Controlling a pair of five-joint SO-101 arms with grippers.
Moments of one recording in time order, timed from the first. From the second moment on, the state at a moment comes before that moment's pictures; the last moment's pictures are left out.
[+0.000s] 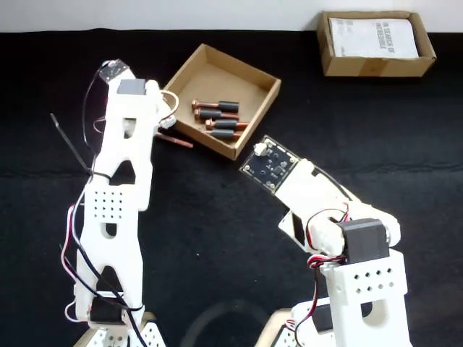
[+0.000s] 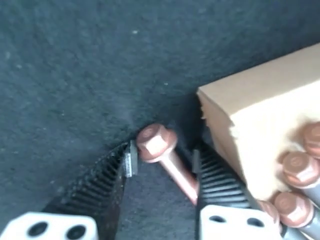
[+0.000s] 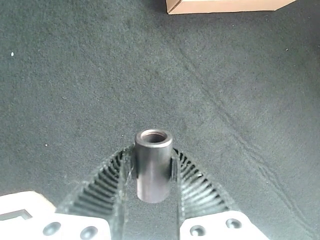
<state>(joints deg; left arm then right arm) -2.2 62.7 -58.7 83.3 46.5 -18.1 -52.9 32.5 84.2 43.1</state>
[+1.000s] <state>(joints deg) 8.2 12.8 -66.8 101.5 12.8 -28.0 -55.8 29.0 71.3 4.4</state>
